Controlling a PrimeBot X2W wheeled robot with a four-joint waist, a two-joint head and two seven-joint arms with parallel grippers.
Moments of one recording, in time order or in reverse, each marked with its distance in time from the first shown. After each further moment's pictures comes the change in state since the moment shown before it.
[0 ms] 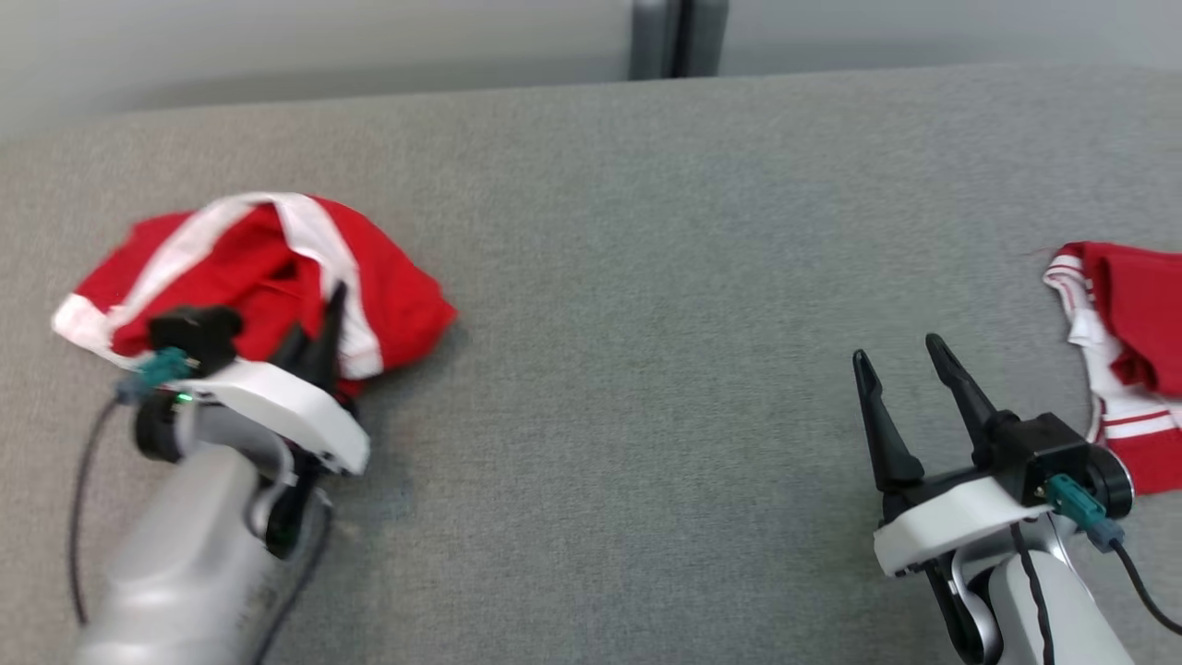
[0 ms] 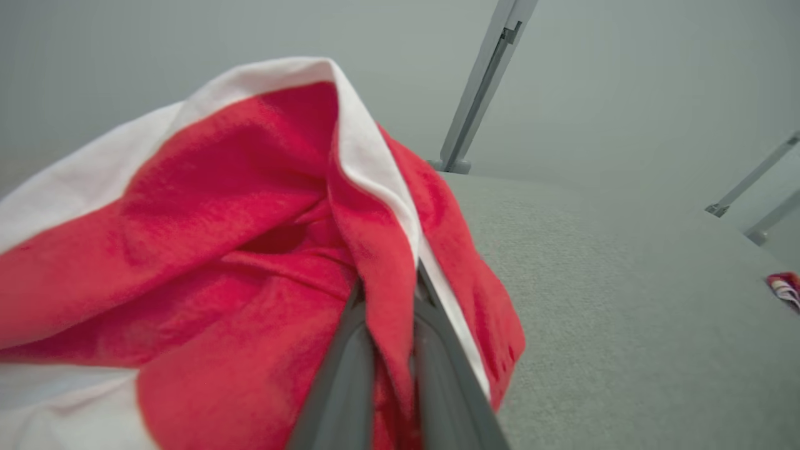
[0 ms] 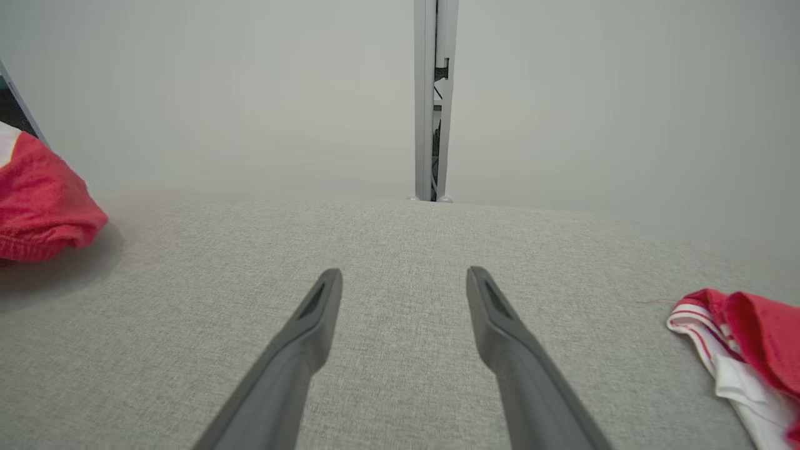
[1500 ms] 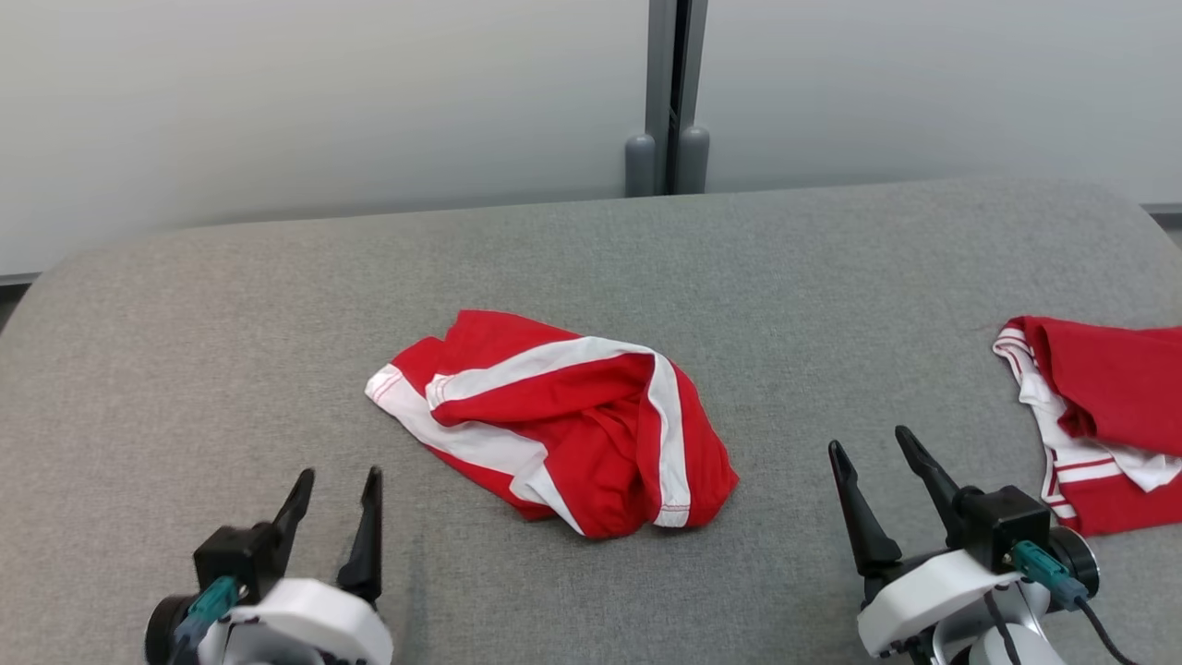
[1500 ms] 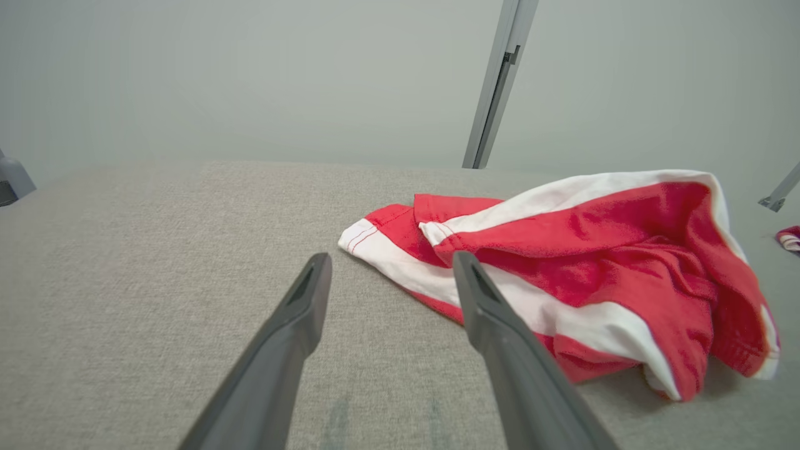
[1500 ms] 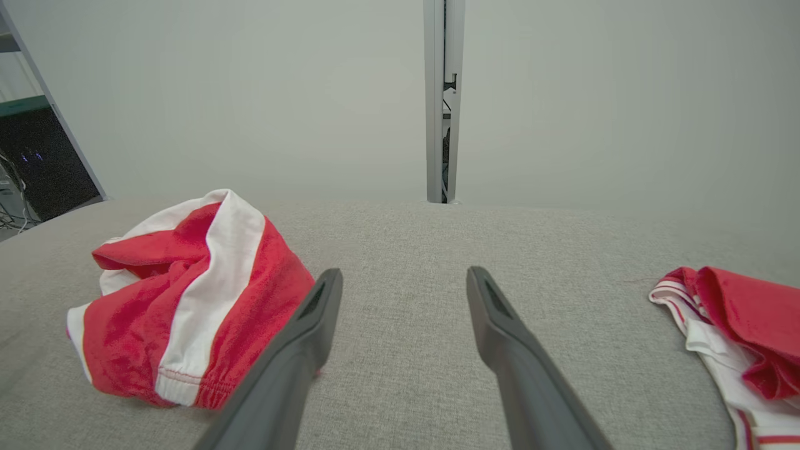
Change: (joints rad) left arm 0.492 -0.131 0.328 -0.348 0.431 0.131 -0.006; right arm 0.093 0.000 0.052 0.062 0.047 0.000 0.000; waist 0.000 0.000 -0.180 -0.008
